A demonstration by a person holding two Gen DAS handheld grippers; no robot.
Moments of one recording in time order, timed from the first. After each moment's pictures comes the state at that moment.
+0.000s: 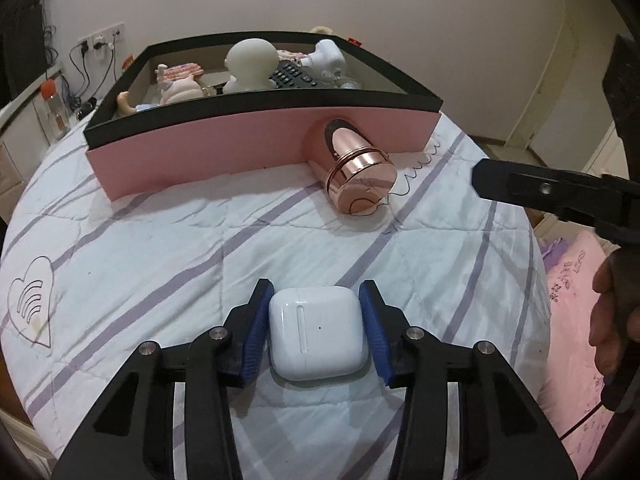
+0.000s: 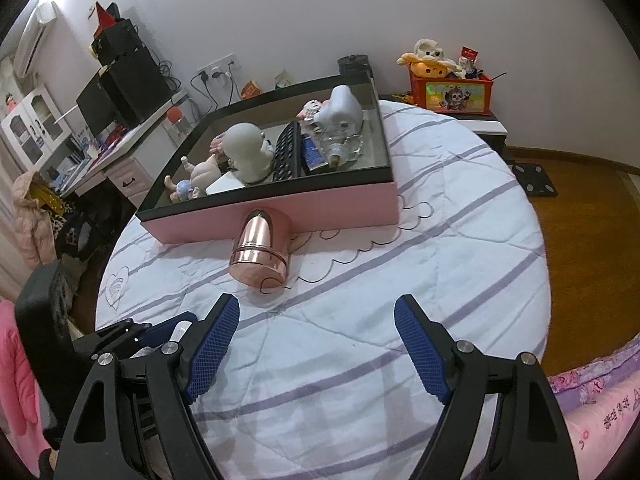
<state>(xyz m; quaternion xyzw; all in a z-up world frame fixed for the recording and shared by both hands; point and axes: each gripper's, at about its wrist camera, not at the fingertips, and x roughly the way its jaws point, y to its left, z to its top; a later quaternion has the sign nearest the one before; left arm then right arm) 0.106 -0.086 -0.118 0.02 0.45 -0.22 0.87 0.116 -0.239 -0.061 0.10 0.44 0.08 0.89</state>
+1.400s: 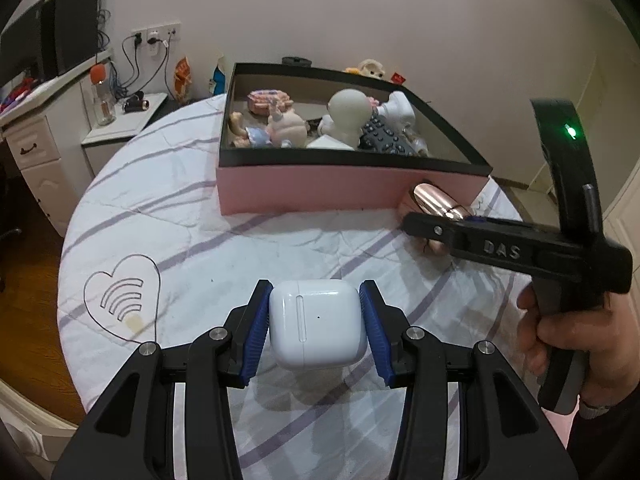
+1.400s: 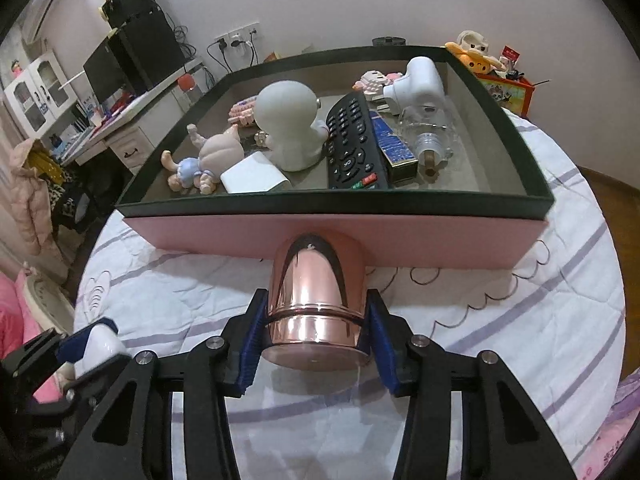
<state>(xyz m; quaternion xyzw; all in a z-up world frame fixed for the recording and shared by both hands) 0.114 -0.014 -0.087 -0.04 0.42 -0.16 0.89 0.178 -0.183 -0.094 0.07 0.47 0.12 0.87</state>
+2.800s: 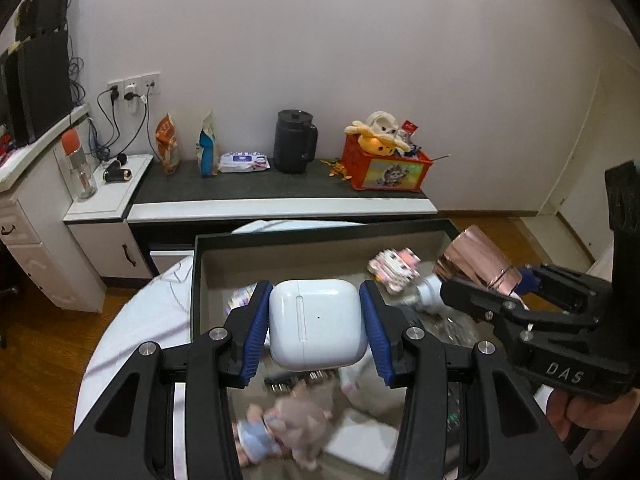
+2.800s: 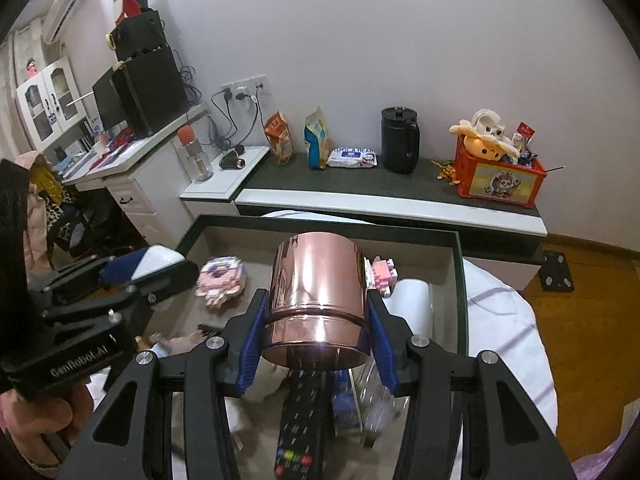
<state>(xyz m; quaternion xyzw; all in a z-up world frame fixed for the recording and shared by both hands) 0.337 -0.054 -0.025 -0.02 0.37 -0.16 0.91 0.322 -0.200 -0.020 0.03 0.40 0.12 0.91</state>
